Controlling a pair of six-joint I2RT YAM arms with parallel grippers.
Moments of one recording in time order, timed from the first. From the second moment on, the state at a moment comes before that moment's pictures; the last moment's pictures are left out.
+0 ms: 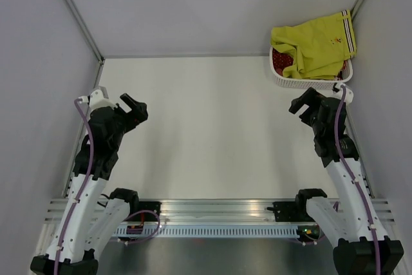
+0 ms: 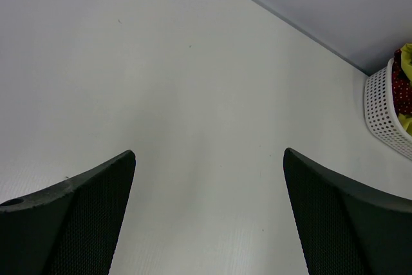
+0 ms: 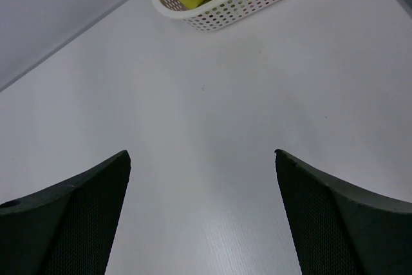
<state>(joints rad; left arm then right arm) -0.18 0.68 0.84 -0.49 -0.21 -0.59 0.04 0.82 0.78 -0.37 0.17 0.54</state>
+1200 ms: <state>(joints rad) -0.18 0.93 0.89 -0.46 -0.24 -0.60 -0.03 2.32 2.13 -0.42 0.27 0.02</state>
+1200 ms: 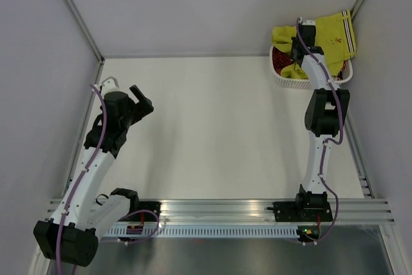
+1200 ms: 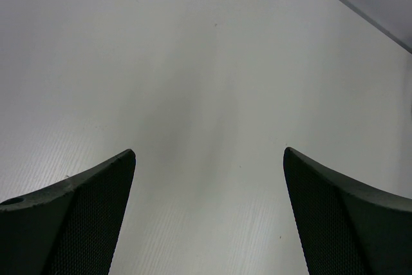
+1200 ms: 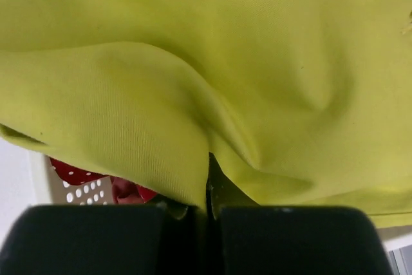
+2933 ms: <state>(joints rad) -0.18 0.85 0.62 -0.59 -0.10 -0.74 0.62 1.37 1.10 -0.32 -0.03 0.12</state>
